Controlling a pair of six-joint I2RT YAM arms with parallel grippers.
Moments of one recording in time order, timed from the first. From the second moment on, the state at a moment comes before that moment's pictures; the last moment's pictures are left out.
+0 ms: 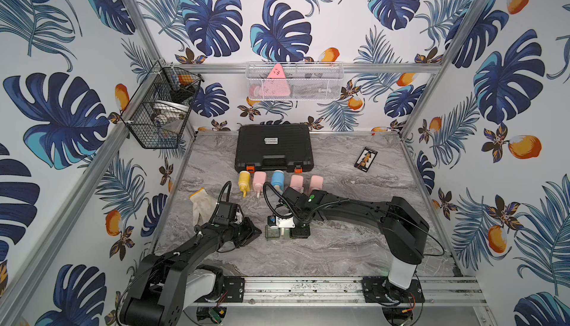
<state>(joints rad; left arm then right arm) -0.14 1.15 0.32 -0.25 0.56 -0.92 1.03 1.86 1.32 -0.77 -0.05 -0.62</state>
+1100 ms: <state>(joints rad) -0.14 1.22 0.30 -0.14 0.62 -0.92 1.05 1.87 1.29 -0.72 -0.04 -0.52</state>
